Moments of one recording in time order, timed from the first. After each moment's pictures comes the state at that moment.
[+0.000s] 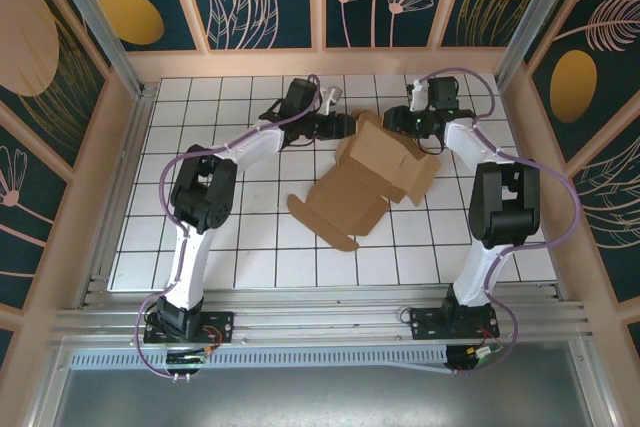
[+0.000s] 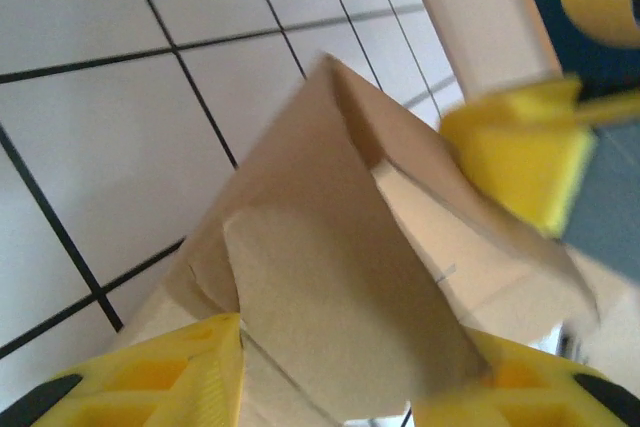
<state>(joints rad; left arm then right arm) -0.53 2.23 1.76 -0.16 0.65 -0.50 0.12 1.85 1.39 -0.36 -0.46 0.26</state>
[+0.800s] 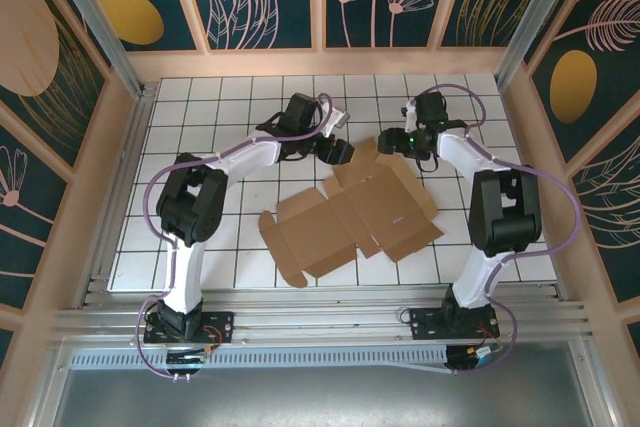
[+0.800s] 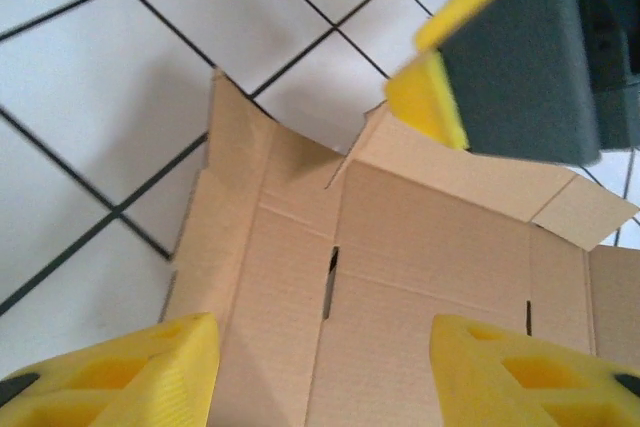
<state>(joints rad) -0.57 2.07 1.58 -0.27 0.54 -0.09 0.18 1.78 1.28 -0.50 -0.23 0.22</state>
